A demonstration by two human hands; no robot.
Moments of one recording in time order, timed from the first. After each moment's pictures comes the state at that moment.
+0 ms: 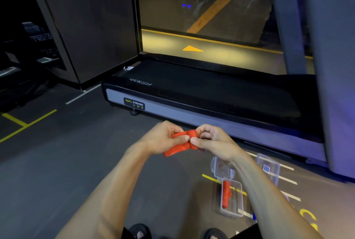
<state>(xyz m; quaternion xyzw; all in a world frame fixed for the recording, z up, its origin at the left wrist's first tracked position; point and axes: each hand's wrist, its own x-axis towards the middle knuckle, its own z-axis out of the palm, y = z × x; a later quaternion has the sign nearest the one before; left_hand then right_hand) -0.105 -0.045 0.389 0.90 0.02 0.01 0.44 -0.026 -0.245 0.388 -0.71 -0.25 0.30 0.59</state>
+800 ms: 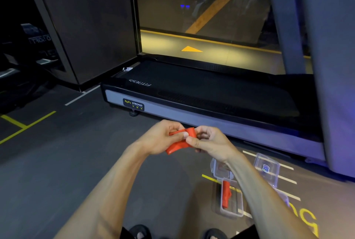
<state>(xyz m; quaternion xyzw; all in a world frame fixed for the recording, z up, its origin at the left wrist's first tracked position) -0.104 -0.046 0.390 0.86 -0.02 0.02 0.51 -0.037 -0.239 0.392 -0.70 -0.23 0.28 0.62</state>
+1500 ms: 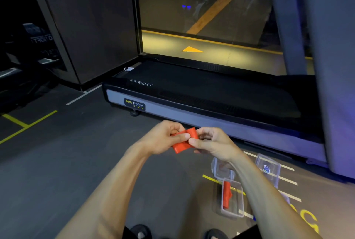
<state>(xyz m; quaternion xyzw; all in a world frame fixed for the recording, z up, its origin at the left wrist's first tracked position) -0.104 -0.047 0.390 0.85 -0.01 0.01 0.53 -0.031 -0.239 0.385 -0.70 -0.21 0.30 0.61</state>
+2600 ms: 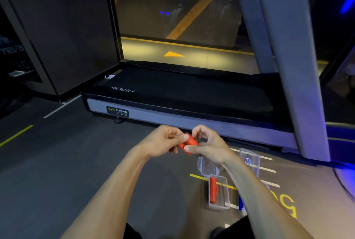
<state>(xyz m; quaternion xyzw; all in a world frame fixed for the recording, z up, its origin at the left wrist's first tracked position) -0.099 -0.092 0.394 0.82 -0.04 -0.05 0.56 -0.048 -0.289 0.389 -0.73 -0.22 0.21 0.61</state>
